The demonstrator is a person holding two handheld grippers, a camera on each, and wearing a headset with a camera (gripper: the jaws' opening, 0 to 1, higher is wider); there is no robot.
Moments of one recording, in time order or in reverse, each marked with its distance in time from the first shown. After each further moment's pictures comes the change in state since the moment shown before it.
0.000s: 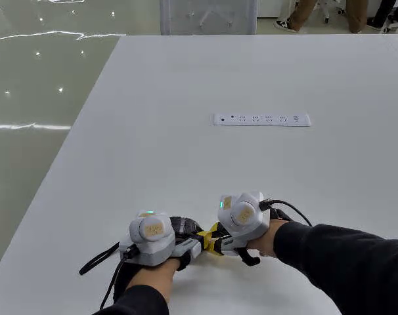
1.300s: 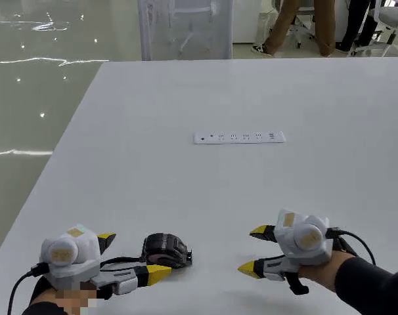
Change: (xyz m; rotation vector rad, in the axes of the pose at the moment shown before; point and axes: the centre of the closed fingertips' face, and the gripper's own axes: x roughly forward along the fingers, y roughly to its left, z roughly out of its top) left arm -0.066 0.029 0.025 0.259 -0.069 -0.361; right arm -0.136 0.000 -0.065 0.194 -0.115 -0.288
